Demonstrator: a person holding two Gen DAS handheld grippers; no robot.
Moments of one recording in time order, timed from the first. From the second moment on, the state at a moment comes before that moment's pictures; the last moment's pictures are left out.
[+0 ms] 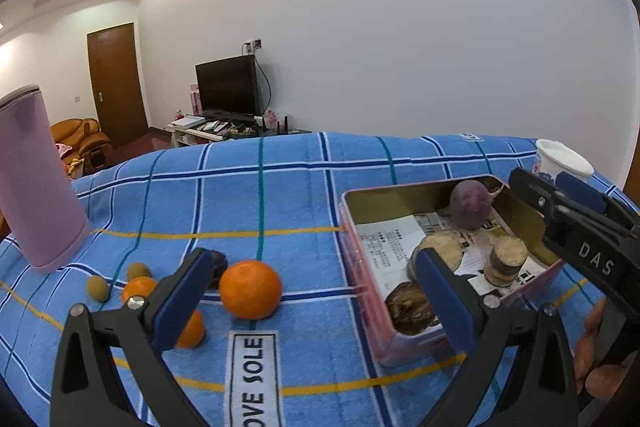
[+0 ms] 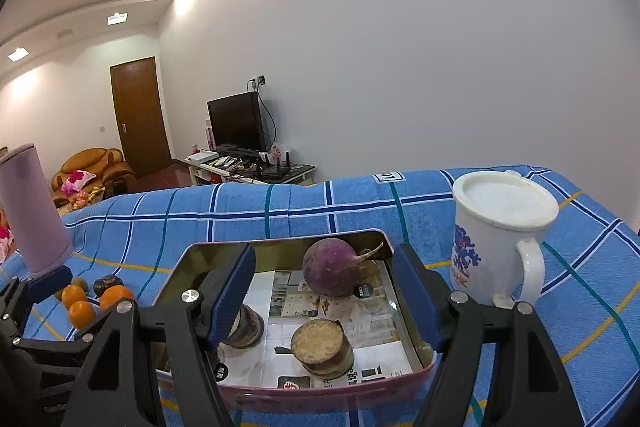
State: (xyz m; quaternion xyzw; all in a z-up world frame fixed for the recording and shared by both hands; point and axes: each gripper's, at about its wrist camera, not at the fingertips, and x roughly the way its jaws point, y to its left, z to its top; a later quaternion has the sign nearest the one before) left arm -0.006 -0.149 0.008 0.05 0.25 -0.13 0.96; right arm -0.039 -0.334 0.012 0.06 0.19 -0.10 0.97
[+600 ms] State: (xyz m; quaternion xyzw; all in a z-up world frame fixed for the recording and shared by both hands) left arm -0.008 -0.105 0.003 0.04 0.28 -0.11 0.95; right arm -0.050 -0.304 0.013 0.06 0.20 -0.12 0.97
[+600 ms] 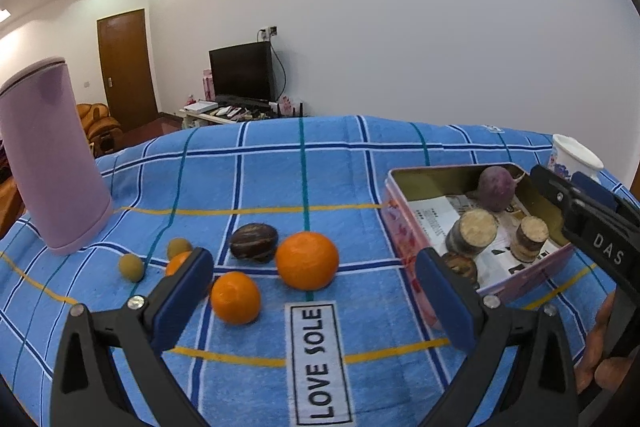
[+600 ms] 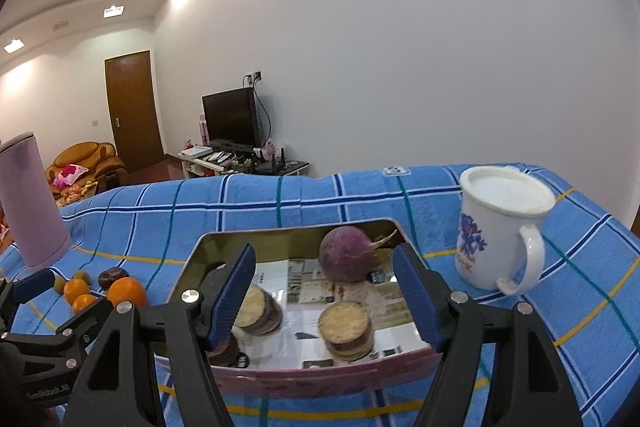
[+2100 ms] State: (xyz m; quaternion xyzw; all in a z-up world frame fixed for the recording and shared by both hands) left arm 0.043 0.055 -0.001 -0.01 0.31 0.01 0.95; right arm -0.006 -0.168 -0.005 0.02 0.28 -0.02 0.96
